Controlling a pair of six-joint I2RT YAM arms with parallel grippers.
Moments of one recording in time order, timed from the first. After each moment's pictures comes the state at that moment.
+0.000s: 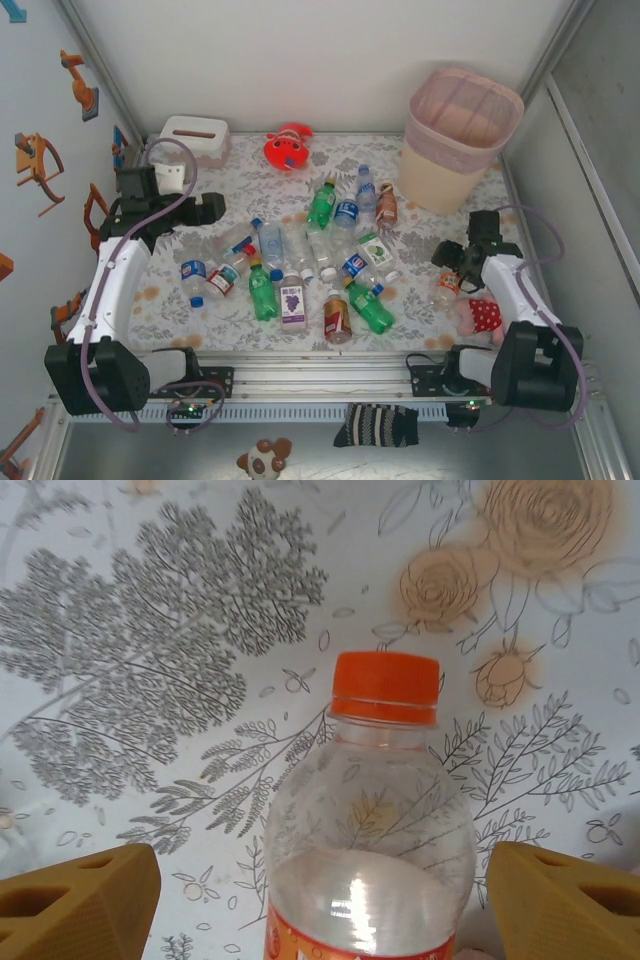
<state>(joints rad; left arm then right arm) 0.00 1.20 1.06 -0.61 0.37 -0.04 -0.09 1.23 0.72 -0.68 -0.05 0.37</state>
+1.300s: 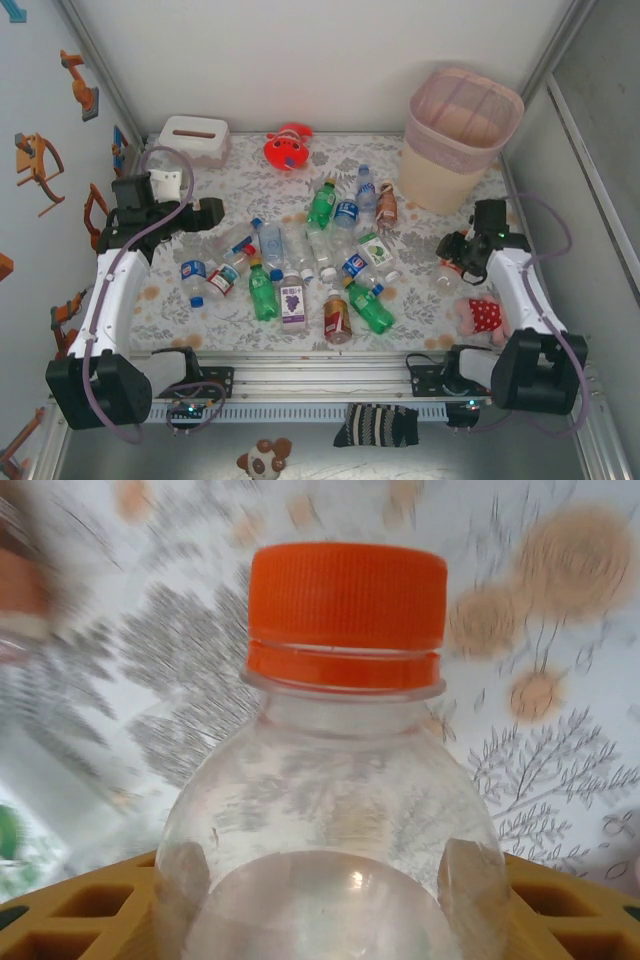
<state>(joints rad) 0.03 1.13 0.99 -0.57 0.42 -0.04 -0.09 1.17 0.88 -0.81 -0.11 0.37</state>
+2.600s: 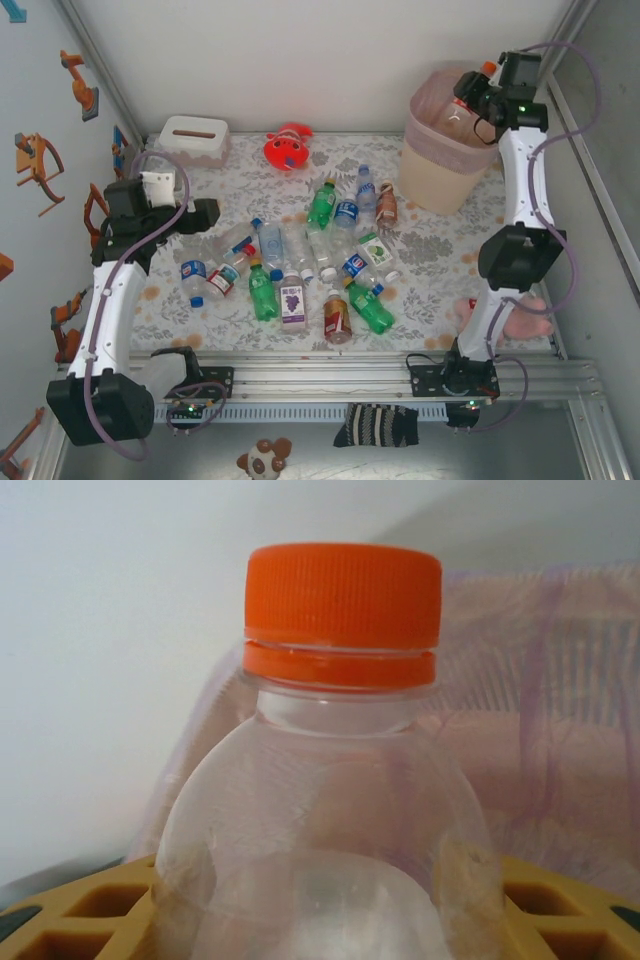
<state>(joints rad) 0.05 1.05 0.96 -0.55 0.40 -0.04 -0.09 2.01 2.22 -0.70 -0.20 0.49</state>
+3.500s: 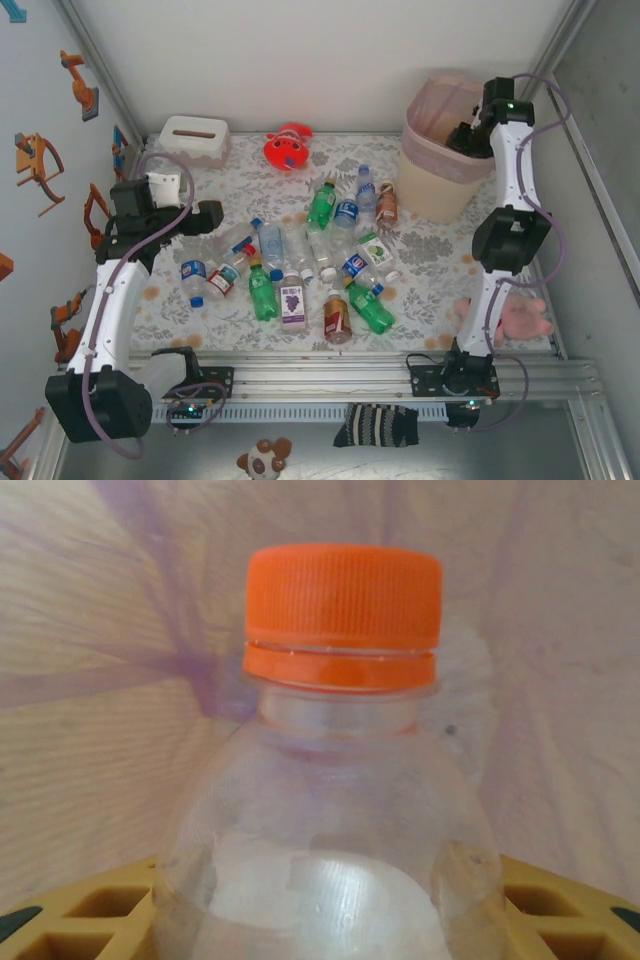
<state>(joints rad) 0.02 1.06 0.95 -0.55 0.38 -0.04 -0.11 2.19 2.37 -1.29 -0.11 0.24</state>
